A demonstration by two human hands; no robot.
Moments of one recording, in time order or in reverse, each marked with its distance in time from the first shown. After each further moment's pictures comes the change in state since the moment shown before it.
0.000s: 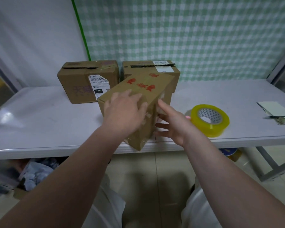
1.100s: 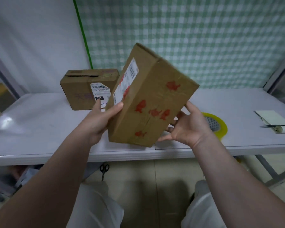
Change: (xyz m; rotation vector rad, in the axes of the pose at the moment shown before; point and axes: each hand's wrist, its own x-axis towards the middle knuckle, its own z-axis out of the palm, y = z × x) left_hand 0.002 -0.060 -0.006 -1.348 -0.185 -0.401; right_hand -0.004 -0.022 -0.029 0.571 -0.119 0.123
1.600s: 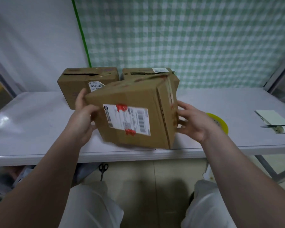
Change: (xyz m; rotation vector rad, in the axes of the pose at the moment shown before) left_hand 0.016 -0.012 -0.026 -0.190 0.205 0.143; right_hand 0.008 -0.017 -0.014 -0.468 0.105 -0.228
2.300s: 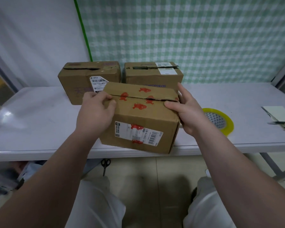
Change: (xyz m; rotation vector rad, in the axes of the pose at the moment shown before) left_hand -0.009 0.002 0.023 1.036 0.132 0.328; right_hand 0.014 0.006 0.024 -0.103 -0.023 -0.245
